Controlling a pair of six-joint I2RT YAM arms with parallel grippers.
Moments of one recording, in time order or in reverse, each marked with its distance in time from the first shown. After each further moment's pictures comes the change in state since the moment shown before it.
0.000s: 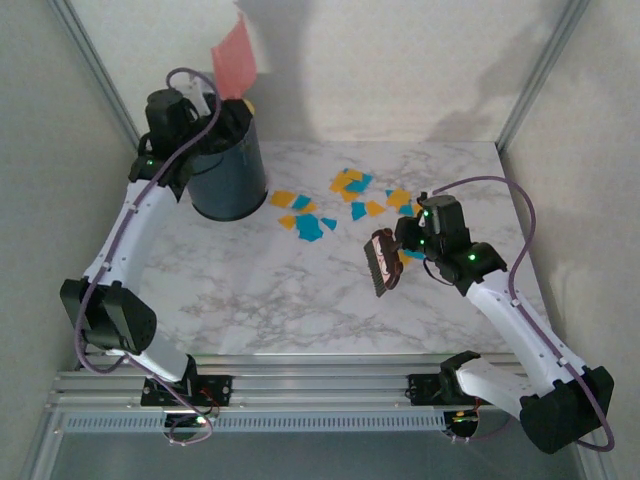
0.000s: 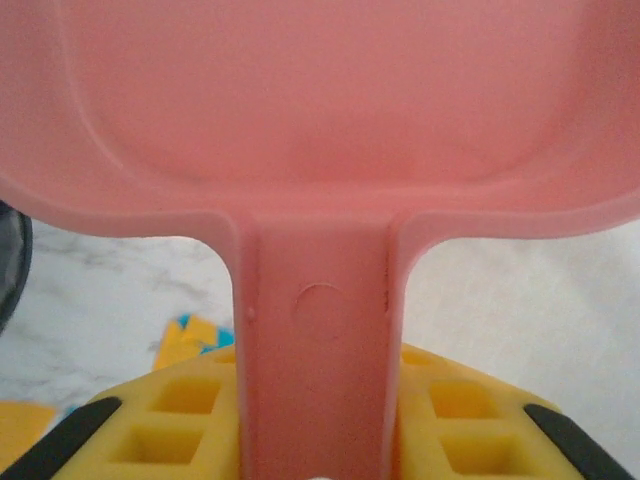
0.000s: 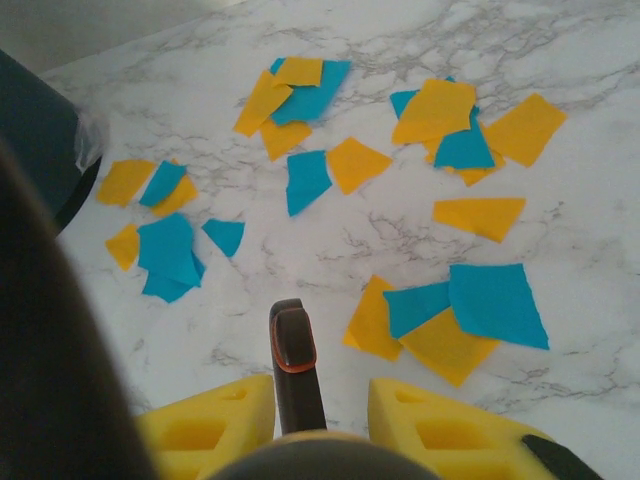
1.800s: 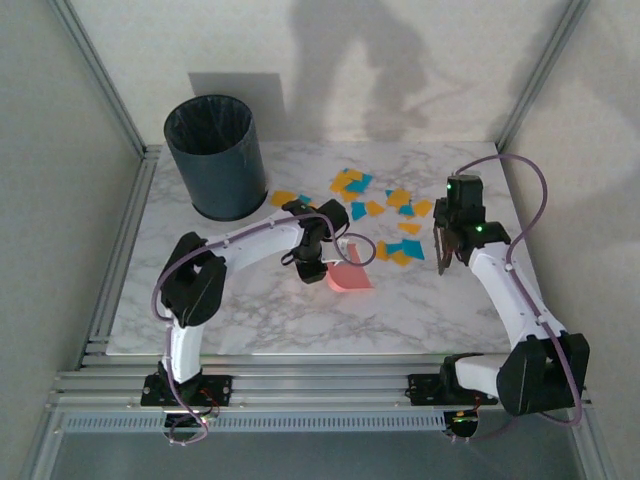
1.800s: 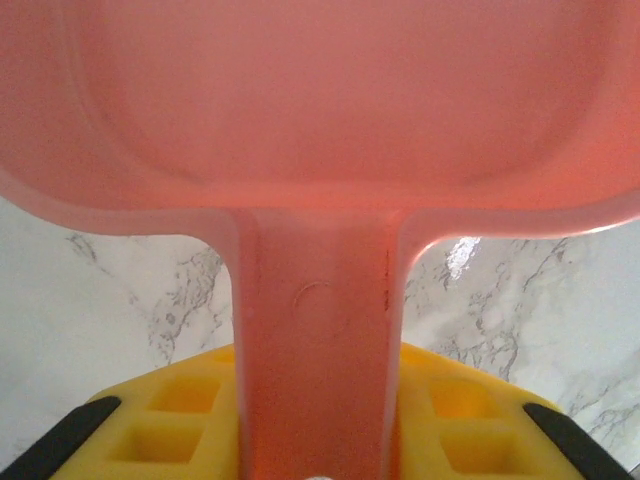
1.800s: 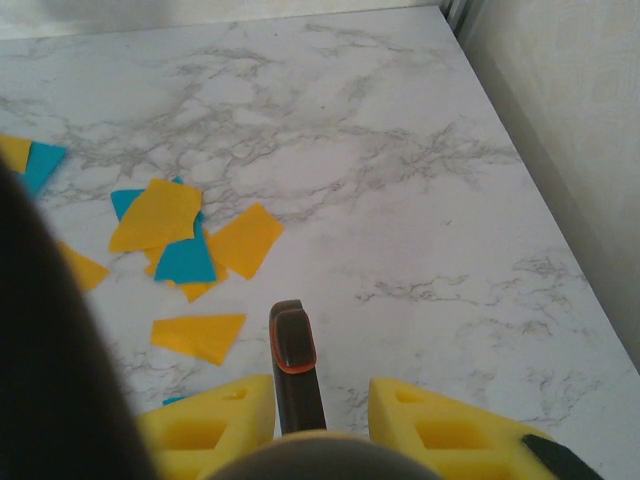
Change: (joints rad) left arm -0.631 0.405 -0.053 -0.843 -0.466 1.100; right arm -0.264 0.193 0.053 0.124 0.238 -0.330
